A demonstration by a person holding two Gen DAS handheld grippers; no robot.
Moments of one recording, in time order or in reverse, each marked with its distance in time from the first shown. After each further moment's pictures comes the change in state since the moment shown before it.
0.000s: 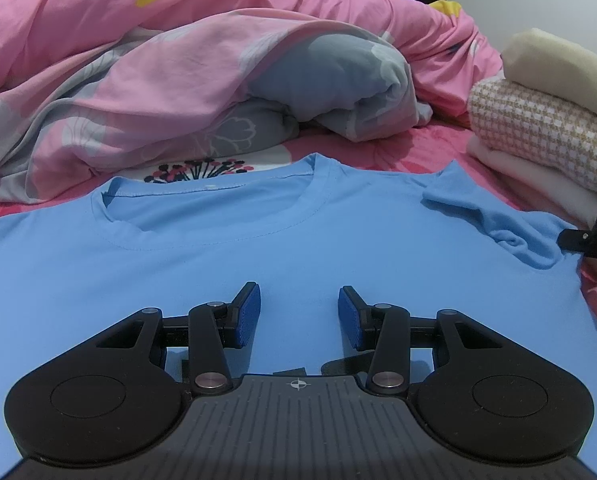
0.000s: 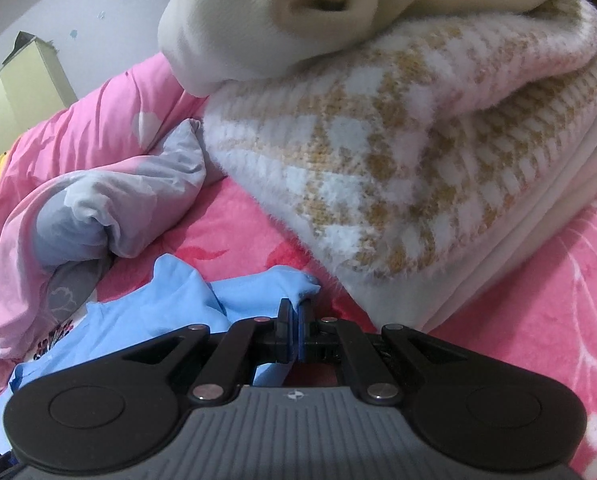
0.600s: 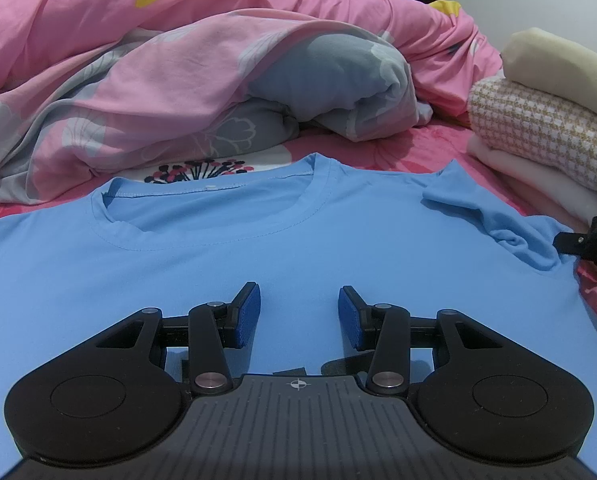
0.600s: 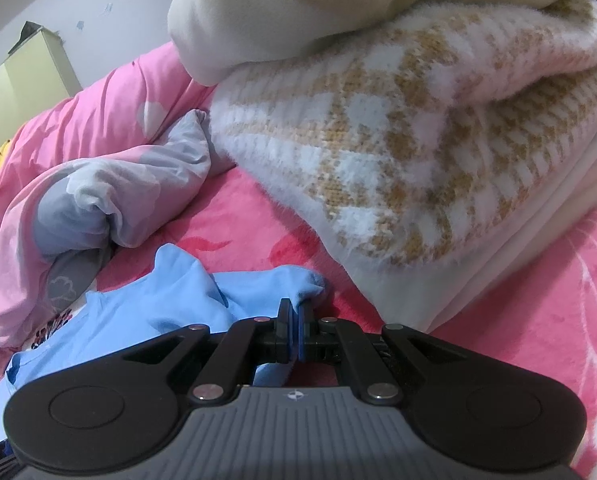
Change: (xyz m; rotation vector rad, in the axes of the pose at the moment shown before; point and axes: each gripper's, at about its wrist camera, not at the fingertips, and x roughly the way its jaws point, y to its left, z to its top) left arm 0.000 -0.001 0.000 0.003 -0.001 0.001; right arm 0.004 0.002 -0.002 -0.023 0.015 0.007
